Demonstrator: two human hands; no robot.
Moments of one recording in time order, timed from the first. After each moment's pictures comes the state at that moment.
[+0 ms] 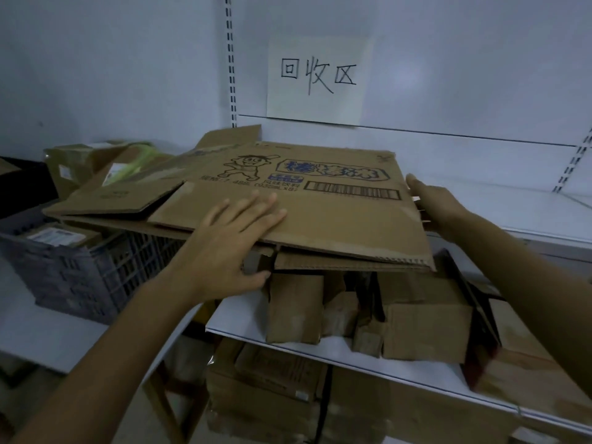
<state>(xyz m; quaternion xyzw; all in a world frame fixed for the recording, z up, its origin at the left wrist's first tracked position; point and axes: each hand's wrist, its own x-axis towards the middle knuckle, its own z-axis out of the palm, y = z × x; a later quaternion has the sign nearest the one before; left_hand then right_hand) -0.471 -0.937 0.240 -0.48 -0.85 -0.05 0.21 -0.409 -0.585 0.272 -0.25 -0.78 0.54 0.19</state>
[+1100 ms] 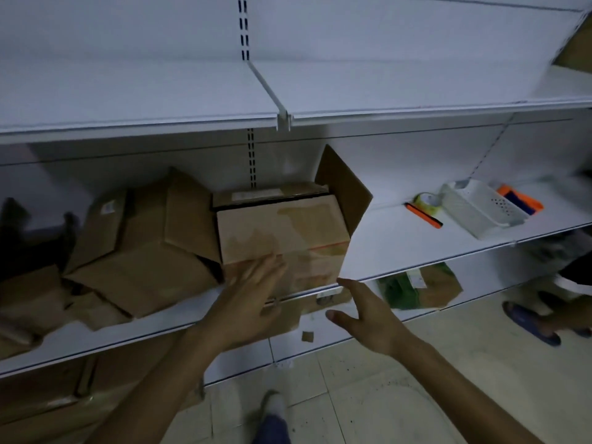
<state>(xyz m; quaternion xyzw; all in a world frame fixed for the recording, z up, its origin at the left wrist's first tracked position) -0.220 -0.422 0.007 -0.67 -0.72 -0.17 -0.09 -0.003 -0.308 0.026 -0.37 -0.86 0.34 0.06</state>
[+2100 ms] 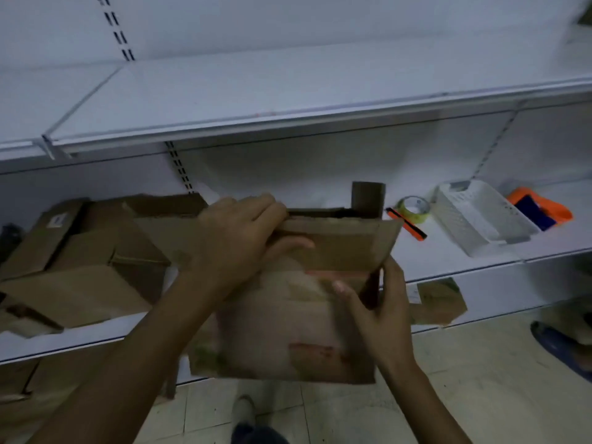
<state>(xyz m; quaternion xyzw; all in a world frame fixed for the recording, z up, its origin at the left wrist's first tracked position) -0.086 -0.200 0.122 -0.66 -0.64 -0.23 0.33 0.115 -0.116 0.024 -0.37 -0.73 0.42 0.40</state>
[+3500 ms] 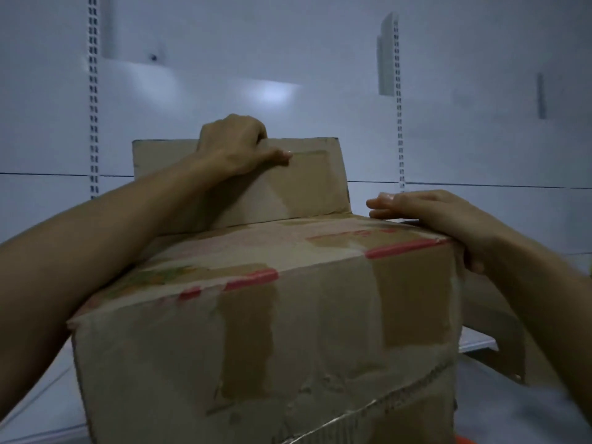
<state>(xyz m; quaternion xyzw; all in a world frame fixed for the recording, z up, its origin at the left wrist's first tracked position) 0.016 -0.058 0.584 -0.53 -0.66 -0.25 0.46 0.296 0.033 0.477 -0.19 -0.83 0.34 0.40</state>
